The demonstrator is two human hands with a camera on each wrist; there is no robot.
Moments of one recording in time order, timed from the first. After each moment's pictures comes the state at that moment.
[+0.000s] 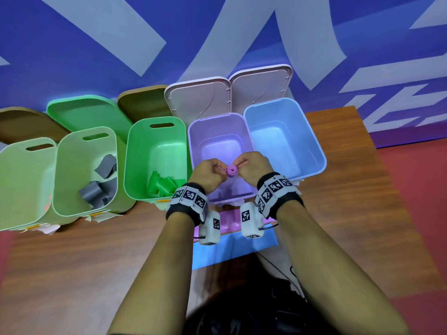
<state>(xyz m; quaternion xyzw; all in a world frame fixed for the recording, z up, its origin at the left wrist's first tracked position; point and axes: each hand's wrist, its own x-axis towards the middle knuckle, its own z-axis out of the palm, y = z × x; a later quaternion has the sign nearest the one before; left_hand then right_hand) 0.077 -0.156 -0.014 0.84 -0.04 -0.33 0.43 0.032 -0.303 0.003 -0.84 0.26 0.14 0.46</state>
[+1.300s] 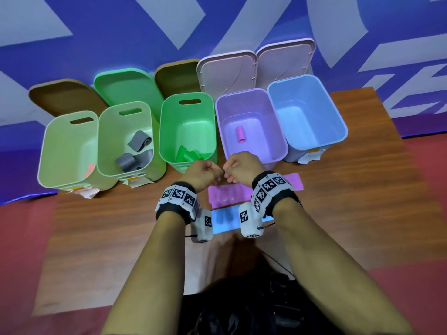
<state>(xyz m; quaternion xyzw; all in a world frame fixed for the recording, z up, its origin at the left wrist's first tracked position) 0.011 -0.043 0.009 0.84 -0.05 -0.33 0.43 -0.031 -0.192 0.013 -0.81 0.20 0.17 0.53</state>
